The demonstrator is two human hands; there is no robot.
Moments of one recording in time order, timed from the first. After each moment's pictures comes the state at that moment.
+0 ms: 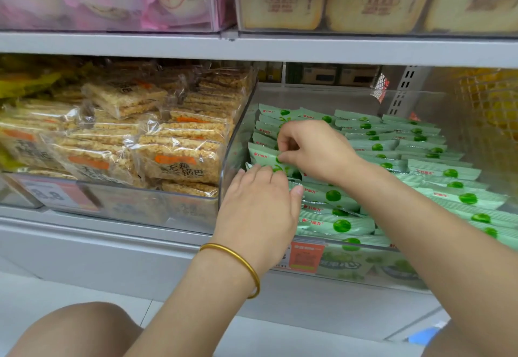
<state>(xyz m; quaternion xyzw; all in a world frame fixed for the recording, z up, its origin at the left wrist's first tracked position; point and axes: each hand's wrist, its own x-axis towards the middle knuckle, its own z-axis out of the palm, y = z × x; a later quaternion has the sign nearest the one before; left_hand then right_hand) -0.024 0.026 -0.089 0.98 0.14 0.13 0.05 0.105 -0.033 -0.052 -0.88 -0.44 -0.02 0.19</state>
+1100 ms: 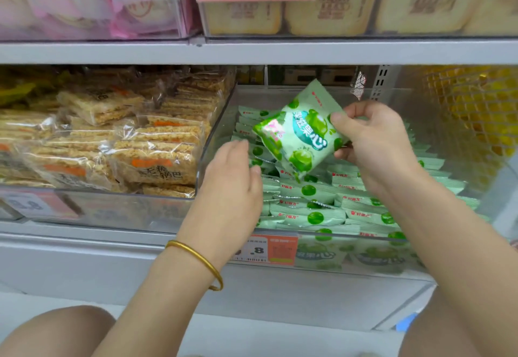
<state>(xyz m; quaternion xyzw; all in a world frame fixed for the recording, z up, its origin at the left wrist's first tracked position) -0.032 0.025 -0.064 0.93 0.15 0.22 0.26 0.098 -0.103 -0.039 -0.69 -0.14 0.03 0.71</state>
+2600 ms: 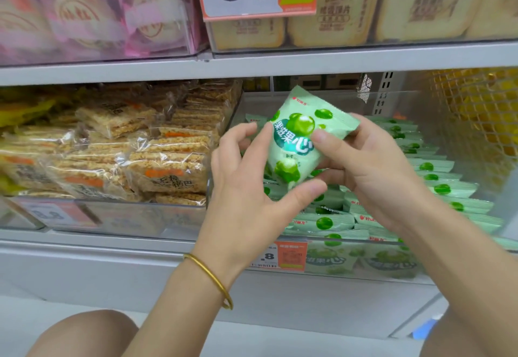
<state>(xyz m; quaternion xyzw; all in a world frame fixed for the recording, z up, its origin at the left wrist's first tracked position) -0.040 0.013 -0.055 0.89 0.09 0.32 0.31 0.059 -0.112 -0.036 -0.58 -0.29 0.18 0.74</state>
